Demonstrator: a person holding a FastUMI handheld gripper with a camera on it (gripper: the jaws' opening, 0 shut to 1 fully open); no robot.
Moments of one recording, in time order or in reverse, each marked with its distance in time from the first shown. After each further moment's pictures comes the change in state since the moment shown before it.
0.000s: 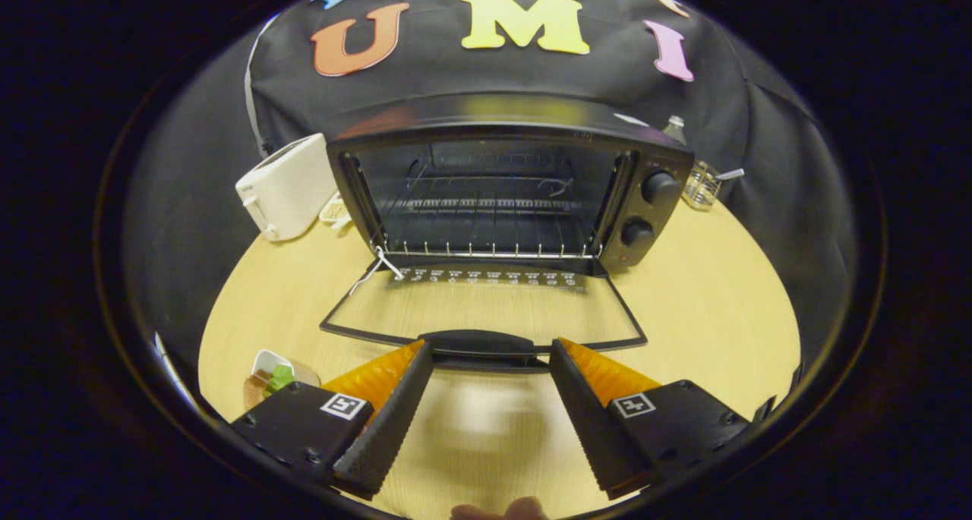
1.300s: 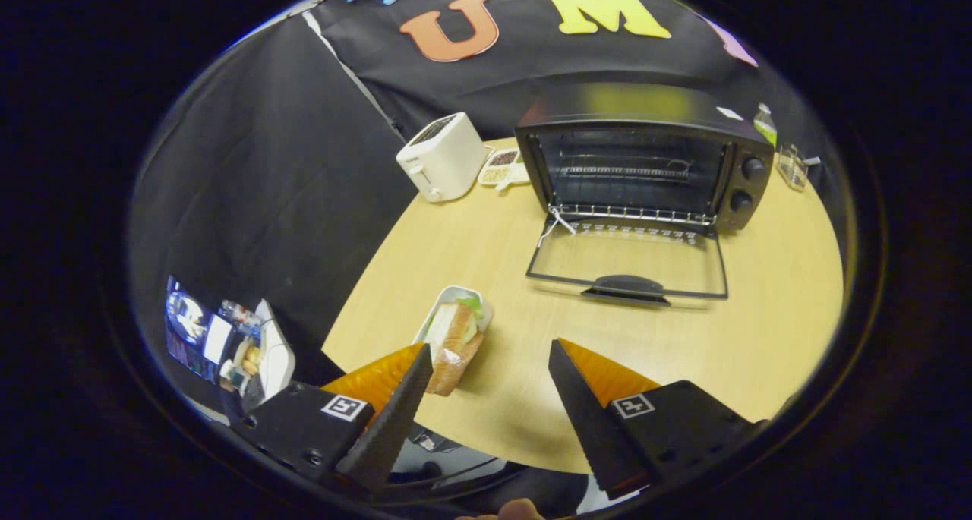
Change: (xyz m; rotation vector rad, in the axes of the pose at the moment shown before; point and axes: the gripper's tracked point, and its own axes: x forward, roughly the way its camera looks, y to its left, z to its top) arm -0.133 0.110 -0.040 0.002 0.196 0.523
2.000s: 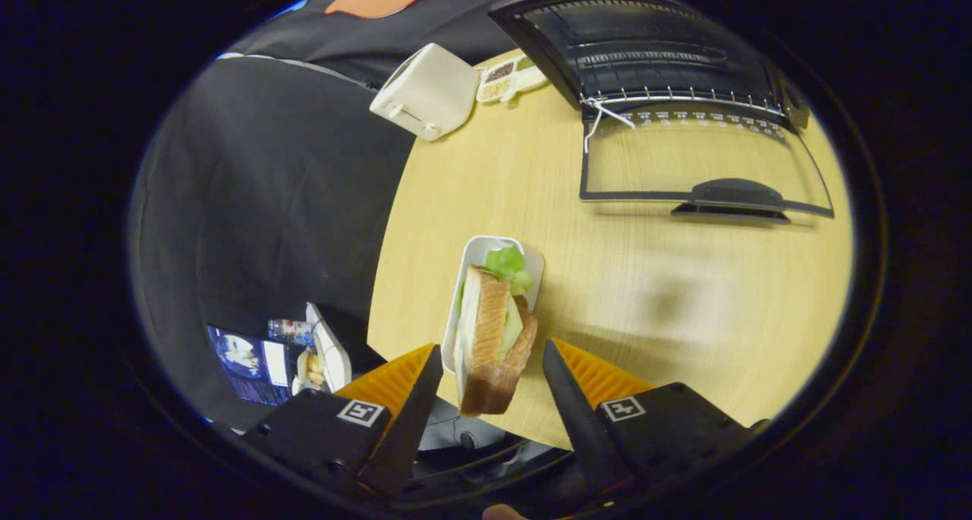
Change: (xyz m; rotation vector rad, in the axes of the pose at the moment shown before) arm 0.082 0.029 -0.033 0.252 0.300 0.154
